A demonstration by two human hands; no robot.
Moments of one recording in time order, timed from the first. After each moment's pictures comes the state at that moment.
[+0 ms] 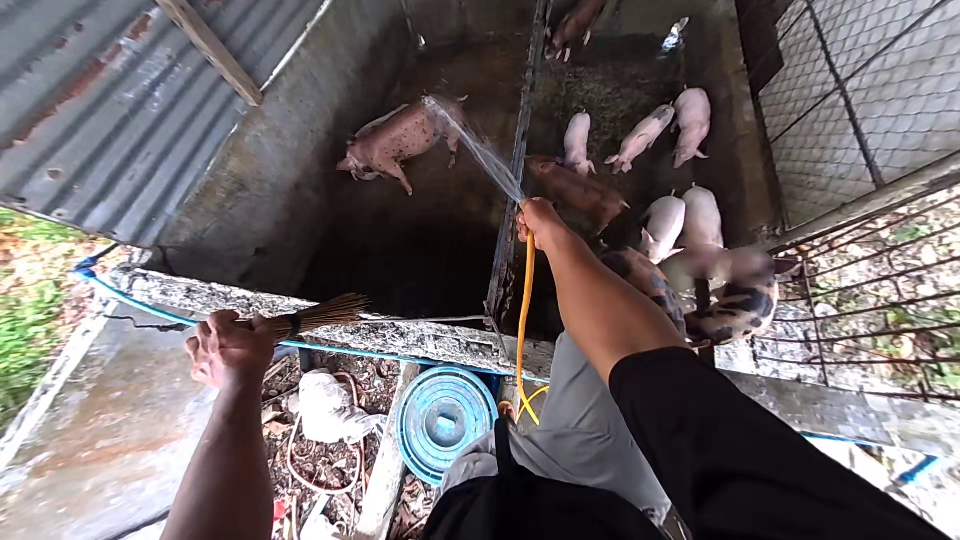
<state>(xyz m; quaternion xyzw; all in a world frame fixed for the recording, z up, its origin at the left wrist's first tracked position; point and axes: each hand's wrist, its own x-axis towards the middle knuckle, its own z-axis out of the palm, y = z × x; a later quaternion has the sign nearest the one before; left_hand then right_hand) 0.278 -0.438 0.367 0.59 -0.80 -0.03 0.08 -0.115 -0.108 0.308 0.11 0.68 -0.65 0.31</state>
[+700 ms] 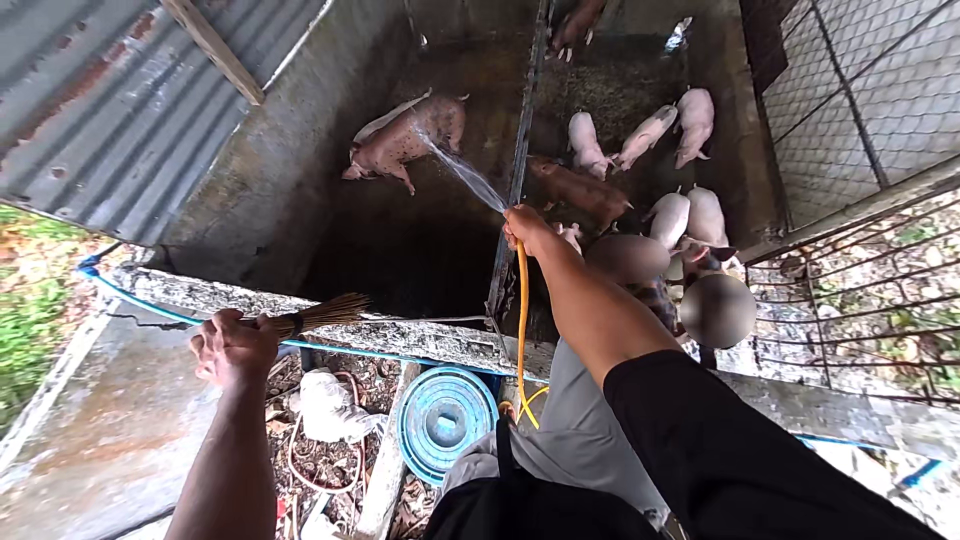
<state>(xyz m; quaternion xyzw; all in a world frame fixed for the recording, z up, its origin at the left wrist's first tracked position) 0.275 -0.434 0.366 0.59 -0.80 -0.03 0.08 -0.098 -0.124 0.309 0.06 0.70 -0.60 0.37</state>
